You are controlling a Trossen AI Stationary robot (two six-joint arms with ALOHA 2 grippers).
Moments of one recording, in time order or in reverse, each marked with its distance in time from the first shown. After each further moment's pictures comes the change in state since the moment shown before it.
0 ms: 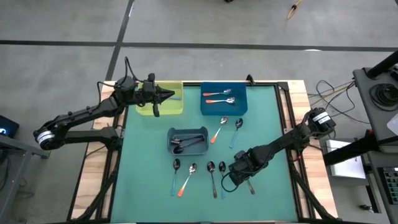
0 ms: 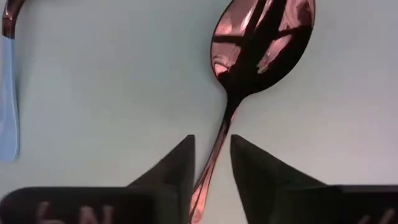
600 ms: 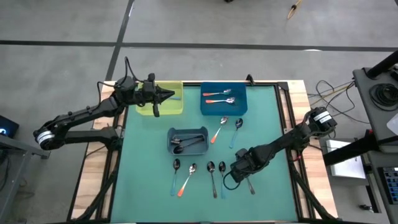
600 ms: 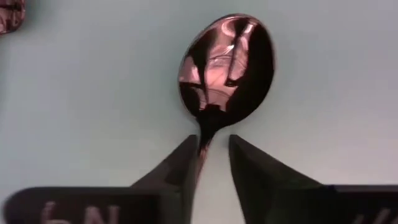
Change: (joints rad) left arm 0.000 0.000 0.000 -0.002 0.000 0.000; right arm 0.000 -0.002 -0.066 0.059 0.077 0.006
